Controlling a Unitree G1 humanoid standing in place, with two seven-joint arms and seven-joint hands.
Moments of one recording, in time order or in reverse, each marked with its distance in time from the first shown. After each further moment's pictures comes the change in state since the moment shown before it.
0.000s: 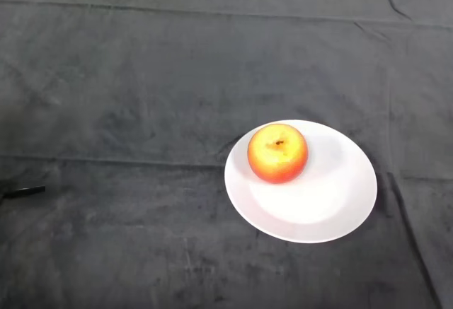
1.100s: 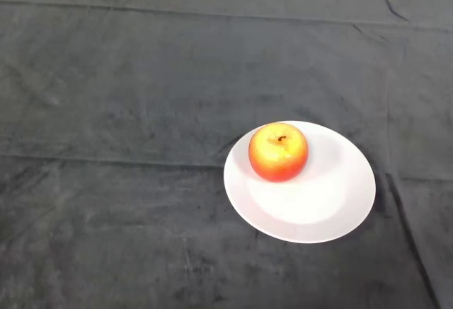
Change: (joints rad) left arm 0.143 0.015 0.470 0.009 -0.335 0.204 0.103; right arm 0.000 0.000 0.000 0.000 0.000 0.000 0.000
